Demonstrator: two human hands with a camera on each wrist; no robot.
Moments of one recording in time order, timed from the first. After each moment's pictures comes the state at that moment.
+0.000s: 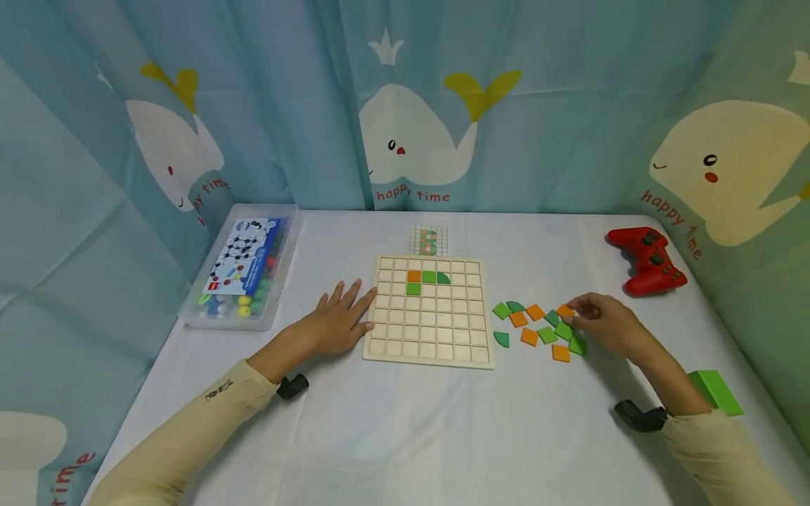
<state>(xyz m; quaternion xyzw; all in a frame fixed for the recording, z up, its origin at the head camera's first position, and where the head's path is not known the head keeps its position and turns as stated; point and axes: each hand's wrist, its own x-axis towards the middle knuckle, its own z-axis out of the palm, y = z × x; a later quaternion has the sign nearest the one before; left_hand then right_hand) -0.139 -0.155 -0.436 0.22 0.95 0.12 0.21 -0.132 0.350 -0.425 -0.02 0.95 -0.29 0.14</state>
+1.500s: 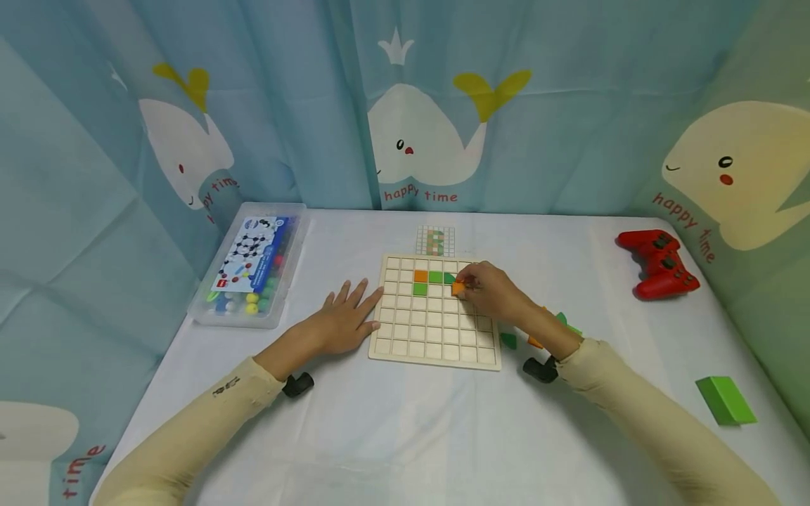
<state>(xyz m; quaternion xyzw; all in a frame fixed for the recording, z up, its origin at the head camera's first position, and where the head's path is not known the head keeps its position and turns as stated) -0.139 -0.156 -0.438 0.22 0.95 0.11 0.21 -0.190 0.177 -0.427 -0.21 0.91 -0.33 0.10</state>
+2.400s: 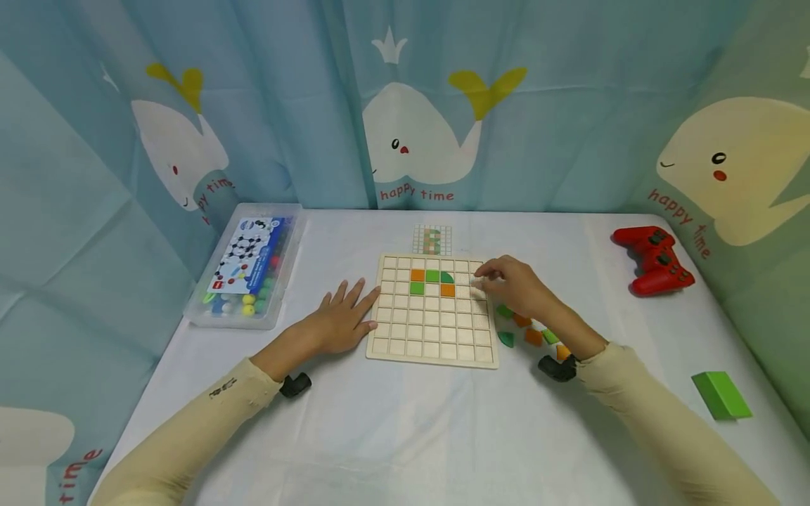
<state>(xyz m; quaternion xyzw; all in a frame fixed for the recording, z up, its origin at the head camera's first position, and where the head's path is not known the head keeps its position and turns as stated) -0.140 -0.153 -0.436 0.21 0.95 0.10 0.21 -0.188 0.213 -0.414 -0.17 0.93 -0.32 0.10</state>
